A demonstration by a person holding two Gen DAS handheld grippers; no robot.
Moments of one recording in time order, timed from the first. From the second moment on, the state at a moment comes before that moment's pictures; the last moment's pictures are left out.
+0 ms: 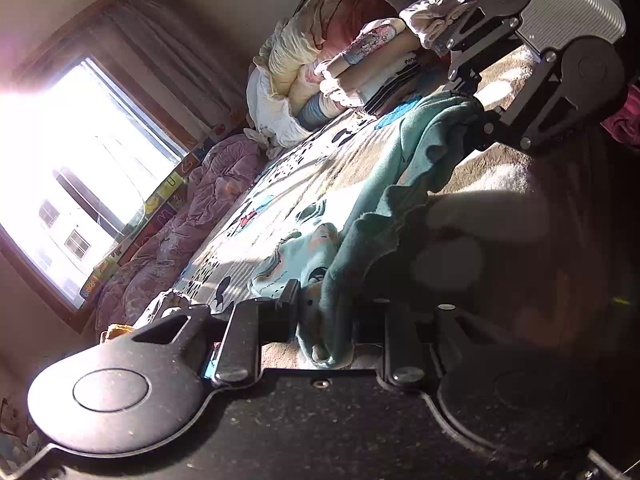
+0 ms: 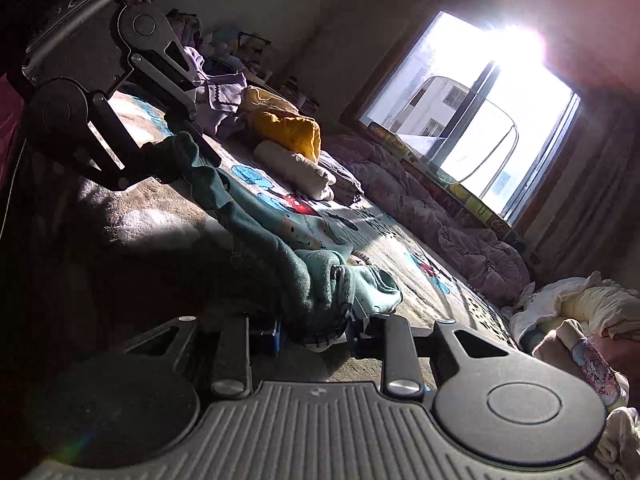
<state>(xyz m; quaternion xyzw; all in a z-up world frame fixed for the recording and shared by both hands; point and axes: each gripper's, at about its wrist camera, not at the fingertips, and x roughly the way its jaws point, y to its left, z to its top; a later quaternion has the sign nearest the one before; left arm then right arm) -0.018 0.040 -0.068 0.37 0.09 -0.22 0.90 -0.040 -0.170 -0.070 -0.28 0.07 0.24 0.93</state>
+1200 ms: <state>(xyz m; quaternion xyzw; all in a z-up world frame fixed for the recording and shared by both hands) 0.293 0.153 -0.085 -0.38 0.24 -0.25 0.86 0.289 -0.245 -0.108 0.25 0.26 0.30 0.88</state>
